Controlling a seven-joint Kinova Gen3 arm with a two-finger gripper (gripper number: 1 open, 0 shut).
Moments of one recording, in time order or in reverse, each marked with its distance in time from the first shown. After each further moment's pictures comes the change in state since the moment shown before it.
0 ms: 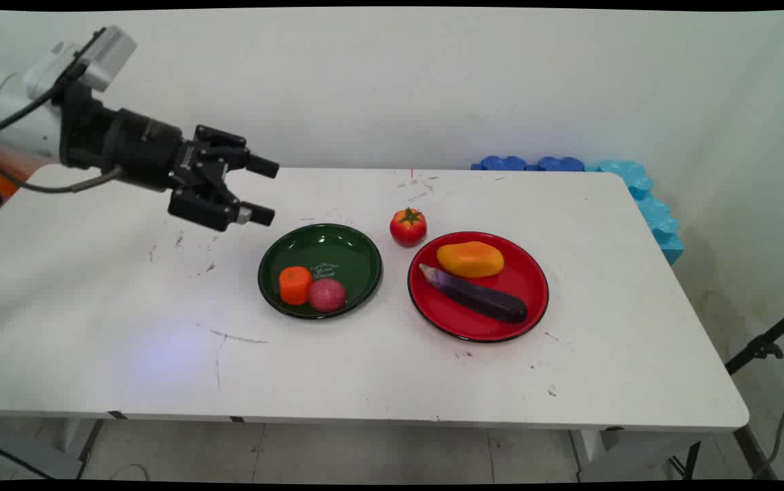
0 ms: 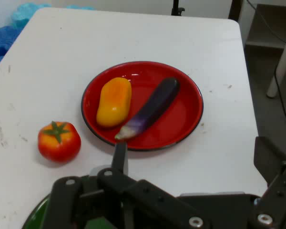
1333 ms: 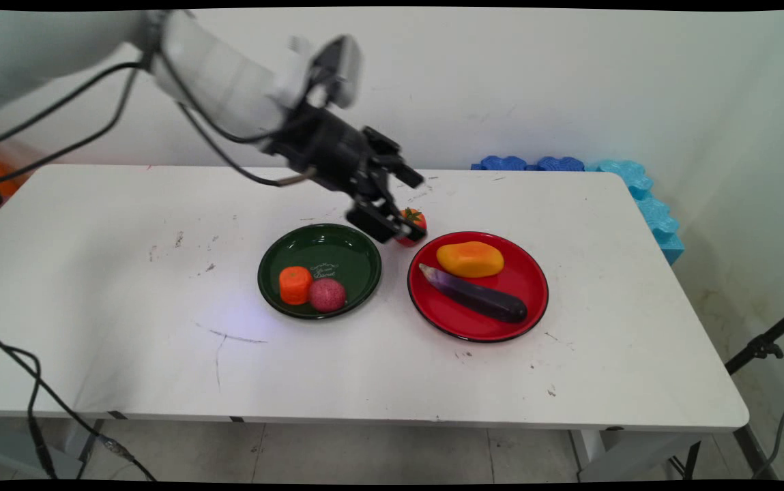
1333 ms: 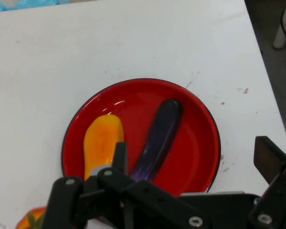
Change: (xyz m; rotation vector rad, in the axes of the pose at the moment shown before) arm 0.117 0.005 0.175 -0.059 -0.189 0.199
